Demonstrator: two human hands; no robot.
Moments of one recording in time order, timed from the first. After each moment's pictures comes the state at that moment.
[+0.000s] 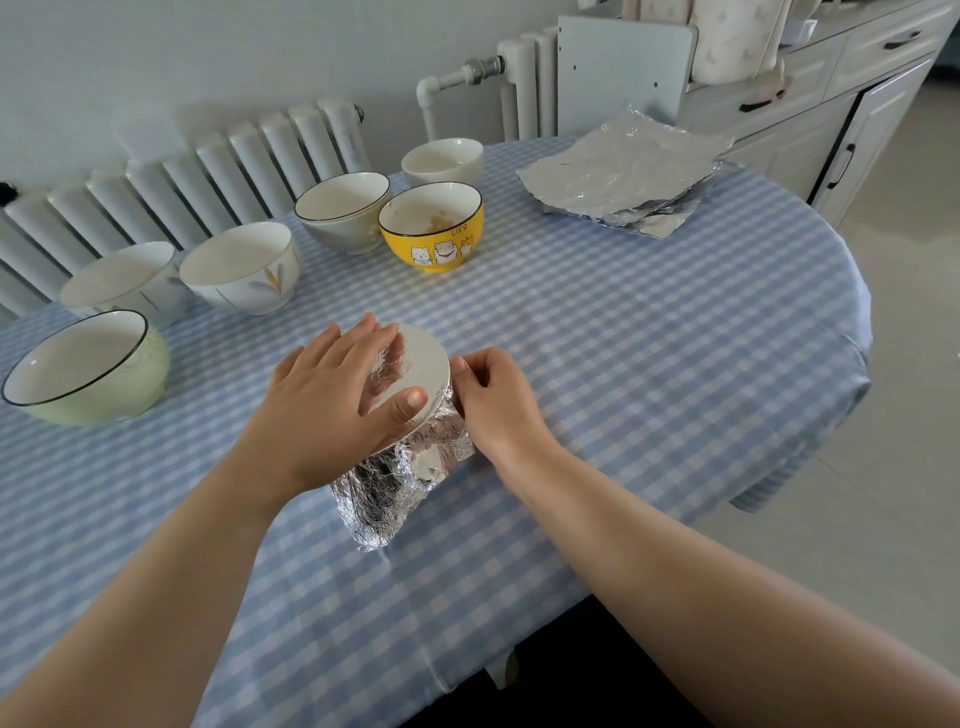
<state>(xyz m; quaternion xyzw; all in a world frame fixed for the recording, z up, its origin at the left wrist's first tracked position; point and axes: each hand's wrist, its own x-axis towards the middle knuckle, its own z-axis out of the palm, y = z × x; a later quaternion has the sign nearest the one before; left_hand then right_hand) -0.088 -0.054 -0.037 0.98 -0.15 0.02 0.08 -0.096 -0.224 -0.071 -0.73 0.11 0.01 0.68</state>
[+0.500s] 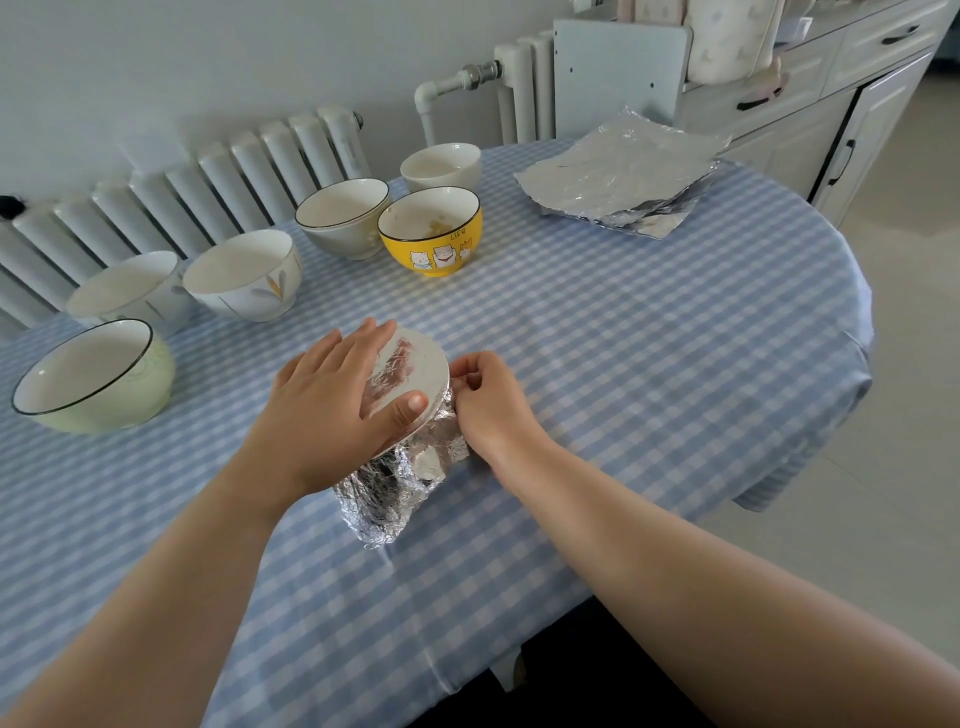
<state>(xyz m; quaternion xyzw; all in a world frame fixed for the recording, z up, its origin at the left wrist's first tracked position) -0.090 -0.058 -0.036 0.98 -0.15 0.02 0.10 -0.089 -0.221 -0.077 -0.73 0.12 0.05 0.67</state>
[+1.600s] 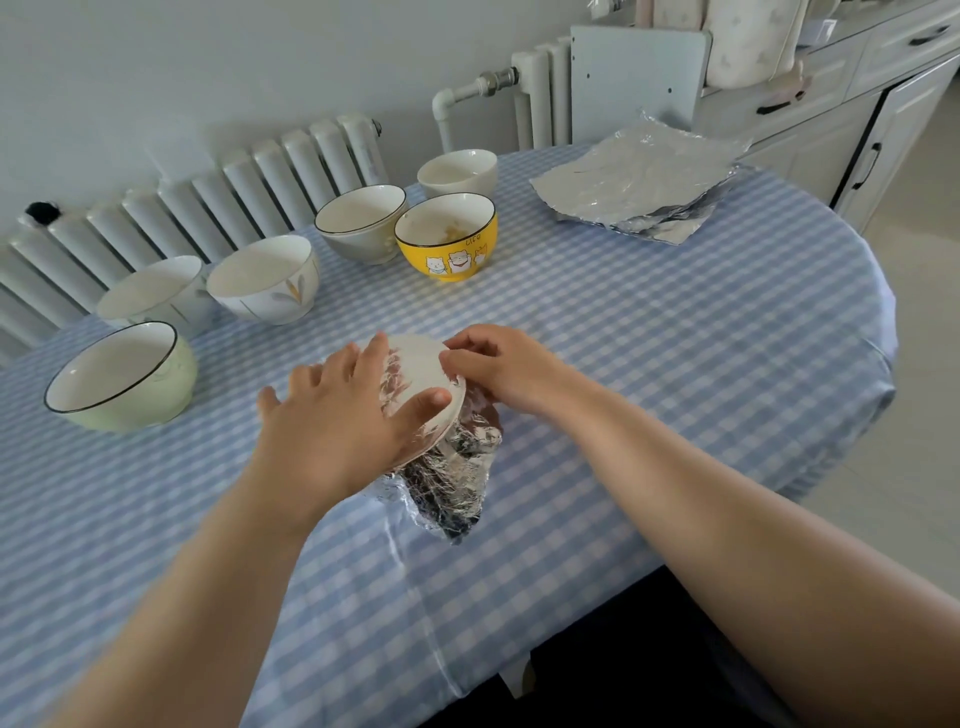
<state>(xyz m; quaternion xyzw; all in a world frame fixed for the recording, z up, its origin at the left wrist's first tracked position) -0.106 -0.078 -0.018 1.00 -0.01 -0.05 -0.02 -0.057 -0.252 -0.052 -0.81 -0.08 0.10 0.57</state>
